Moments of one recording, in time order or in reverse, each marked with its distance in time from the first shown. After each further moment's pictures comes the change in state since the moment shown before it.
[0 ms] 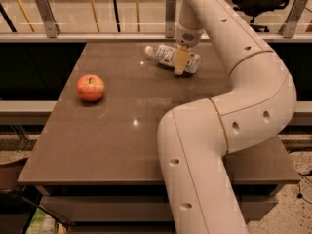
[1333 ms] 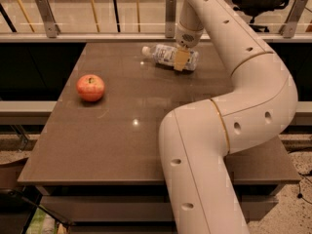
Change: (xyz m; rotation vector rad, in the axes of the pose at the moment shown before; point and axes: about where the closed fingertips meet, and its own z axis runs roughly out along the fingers) arm -0.002 -0.007 0.003 0.019 -0.035 0.002
